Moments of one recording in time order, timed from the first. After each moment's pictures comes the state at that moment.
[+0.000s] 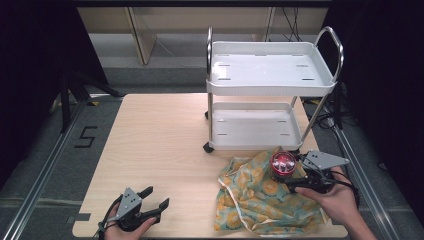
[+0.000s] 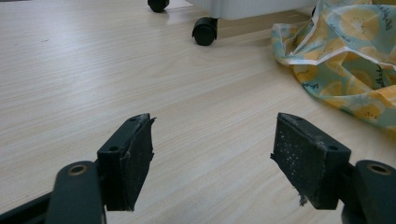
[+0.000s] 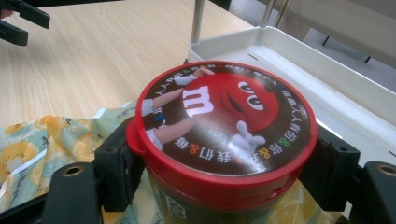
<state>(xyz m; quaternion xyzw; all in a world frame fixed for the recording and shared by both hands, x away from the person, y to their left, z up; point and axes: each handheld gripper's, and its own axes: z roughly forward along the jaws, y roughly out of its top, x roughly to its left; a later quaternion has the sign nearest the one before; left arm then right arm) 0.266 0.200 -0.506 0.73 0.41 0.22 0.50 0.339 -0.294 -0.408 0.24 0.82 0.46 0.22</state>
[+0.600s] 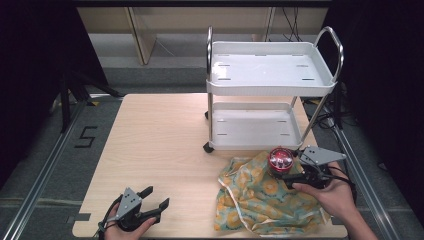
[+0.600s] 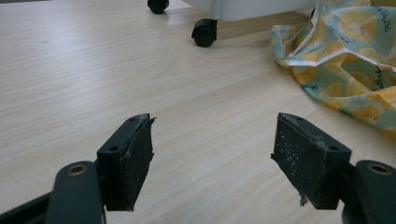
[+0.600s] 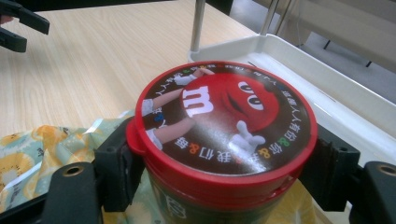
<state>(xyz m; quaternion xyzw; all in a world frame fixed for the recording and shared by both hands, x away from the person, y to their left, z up) 0.266 0.199 -0.507 0.72 0.42 0.22 0.51 0.347 -0.288 -0.401 0.23 0.83 0.46 0.22</state>
